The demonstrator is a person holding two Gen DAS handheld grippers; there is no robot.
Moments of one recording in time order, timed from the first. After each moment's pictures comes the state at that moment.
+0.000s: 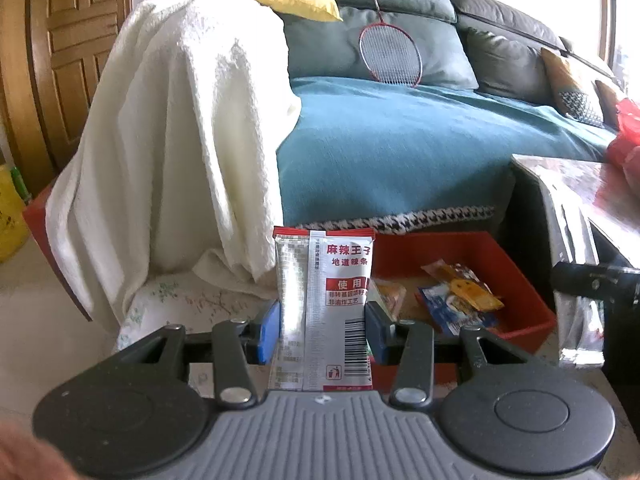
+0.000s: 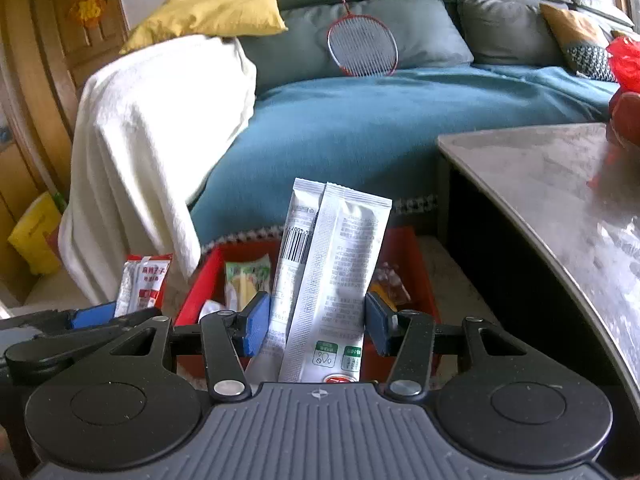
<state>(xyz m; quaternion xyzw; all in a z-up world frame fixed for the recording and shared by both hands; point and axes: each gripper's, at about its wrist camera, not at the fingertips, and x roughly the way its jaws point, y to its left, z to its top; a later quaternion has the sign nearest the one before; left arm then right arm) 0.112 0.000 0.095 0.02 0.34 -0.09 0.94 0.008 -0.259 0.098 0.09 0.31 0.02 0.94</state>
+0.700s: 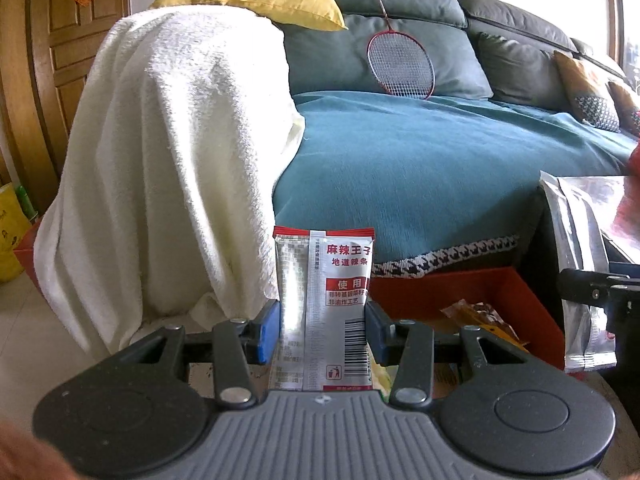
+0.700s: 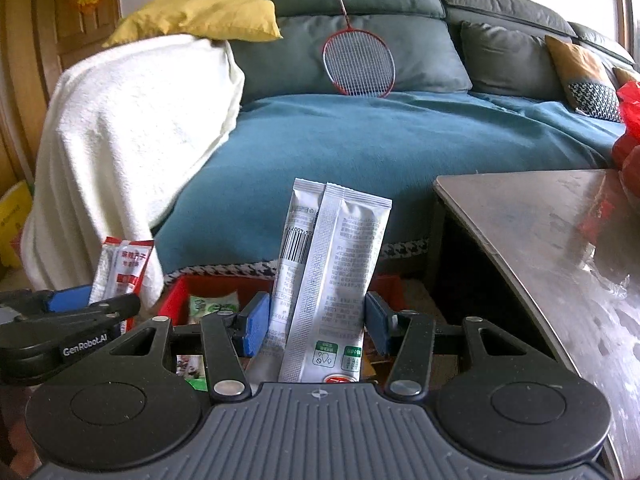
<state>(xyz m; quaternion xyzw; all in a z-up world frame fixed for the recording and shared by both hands) 0.167 -0.020 0.096 0.03 0.32 -0.07 0.94 0.065 -0.260 0.094 0.05 0.32 0.00 0.95</state>
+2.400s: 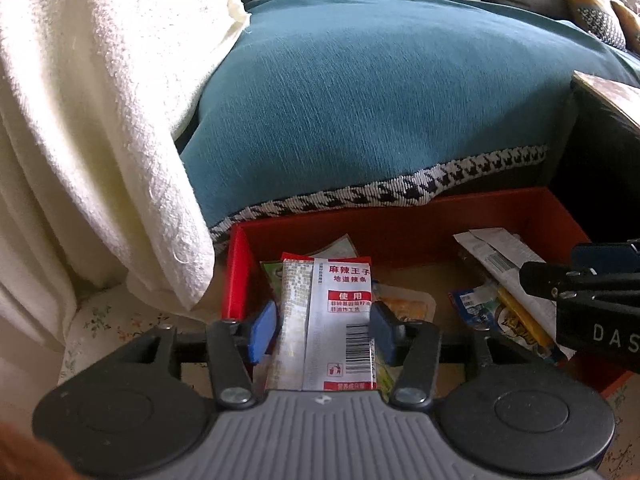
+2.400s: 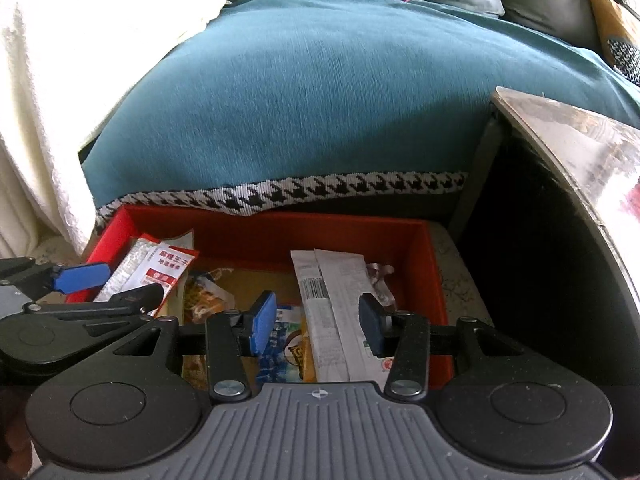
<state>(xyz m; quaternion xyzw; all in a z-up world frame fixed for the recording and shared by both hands) 0.245 -0.064 0.025 0.09 0.44 -0.09 0.89 0.151 -0.253 0.024 0.02 0.43 0.01 0.90</state>
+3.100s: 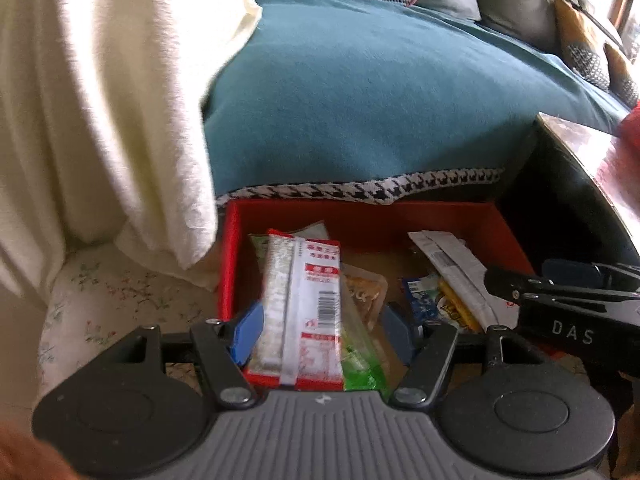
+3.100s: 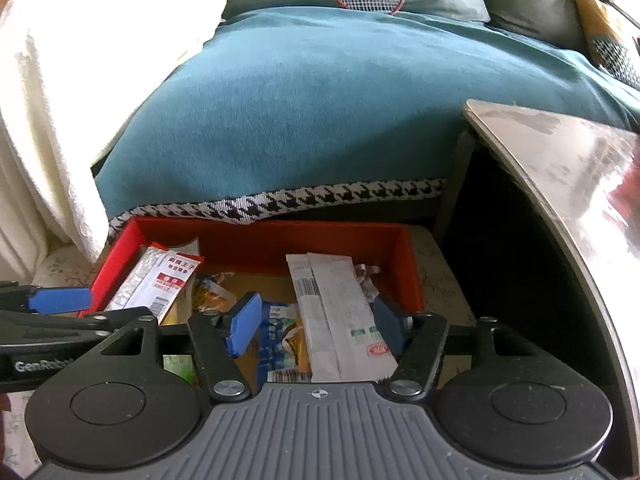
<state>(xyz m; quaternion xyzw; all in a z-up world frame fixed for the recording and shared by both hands) 0.221 -0.034 0.063 0.00 0.47 -0.13 0.87 0.127 -0.258 0.048 0.04 0.42 0.00 0.90</state>
